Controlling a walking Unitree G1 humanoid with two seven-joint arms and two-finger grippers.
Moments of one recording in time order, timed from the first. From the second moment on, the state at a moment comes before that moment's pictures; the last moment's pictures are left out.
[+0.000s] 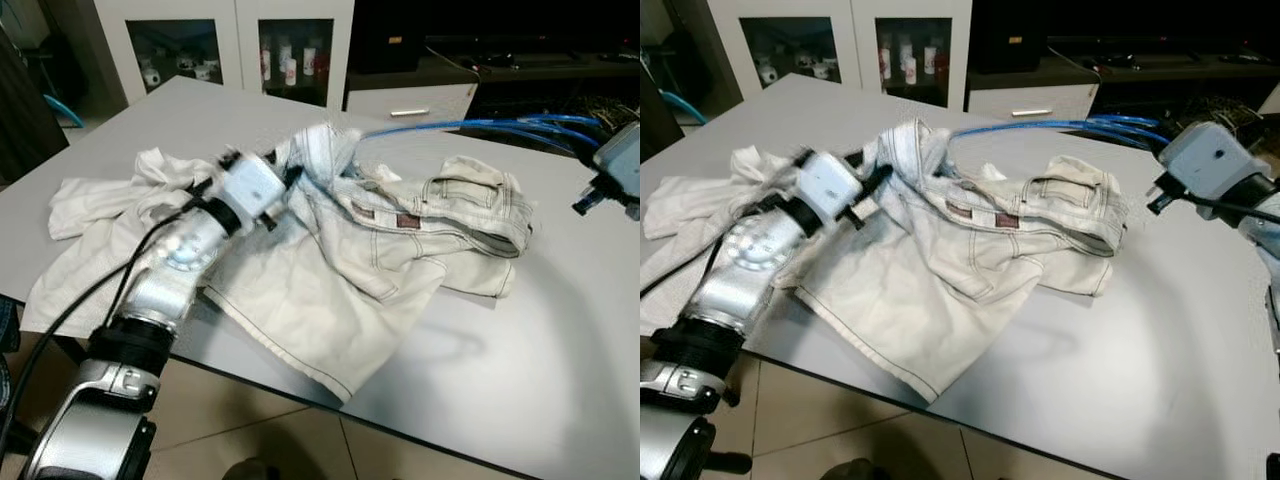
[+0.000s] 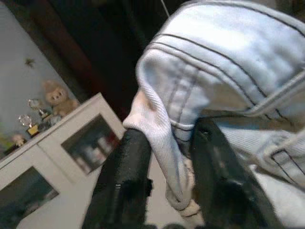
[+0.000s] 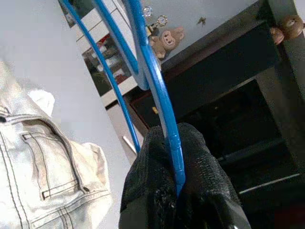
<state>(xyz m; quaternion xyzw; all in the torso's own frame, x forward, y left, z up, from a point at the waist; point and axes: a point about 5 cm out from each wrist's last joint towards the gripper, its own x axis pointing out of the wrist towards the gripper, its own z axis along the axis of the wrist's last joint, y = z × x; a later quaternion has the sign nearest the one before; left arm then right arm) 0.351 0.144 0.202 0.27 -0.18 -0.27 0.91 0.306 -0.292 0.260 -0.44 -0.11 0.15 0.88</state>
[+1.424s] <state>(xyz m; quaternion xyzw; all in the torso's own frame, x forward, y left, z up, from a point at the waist) 0.356 0.153 0.247 0.13 -0.21 -0.35 0.90 0.295 -0.237 0.266 -0.57 -0.19 0.22 0.77</state>
